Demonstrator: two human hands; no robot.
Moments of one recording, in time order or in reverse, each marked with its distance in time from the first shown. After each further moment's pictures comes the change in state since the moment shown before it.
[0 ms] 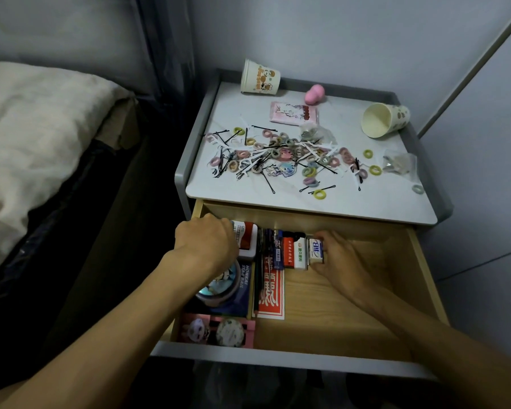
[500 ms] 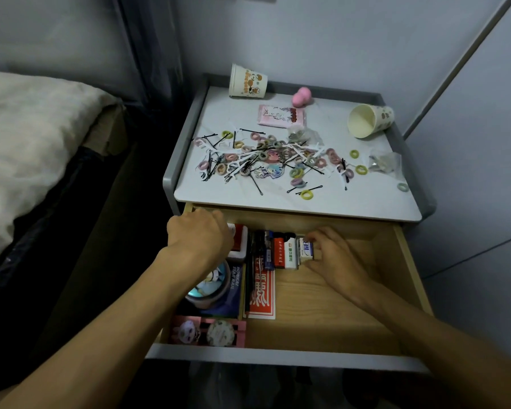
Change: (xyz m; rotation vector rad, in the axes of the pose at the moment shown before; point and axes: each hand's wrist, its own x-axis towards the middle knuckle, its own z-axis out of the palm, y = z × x) left_hand 0.004 0.011 -0.011 -0.031 0.062 -0.079; right_hand -0.007 -0.001 -0.016 -0.005 0.006 -0.039
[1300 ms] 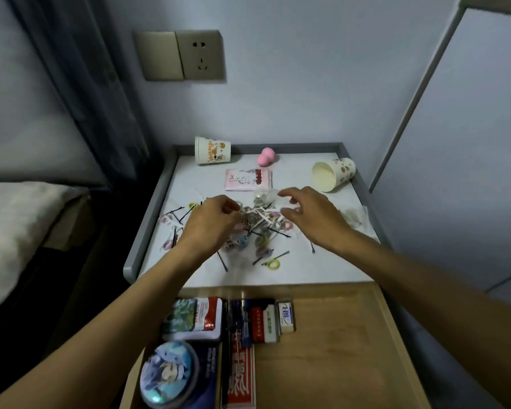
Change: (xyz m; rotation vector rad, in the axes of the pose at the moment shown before) left_hand 0.105 0.054 -0.080 -0.928 0.126 0.128; right_hand 0.127 -0.020 -0.133 0.110 0.176 -0.084
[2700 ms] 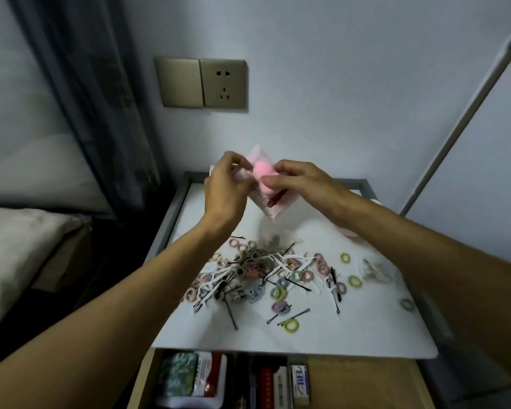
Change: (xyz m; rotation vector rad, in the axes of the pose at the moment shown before) left_hand 0.111 0.026 -0.016 -0.461 0.377 0.165; right_hand 0.103 -0.068 -0.049 0.625 -0.218 -0.024
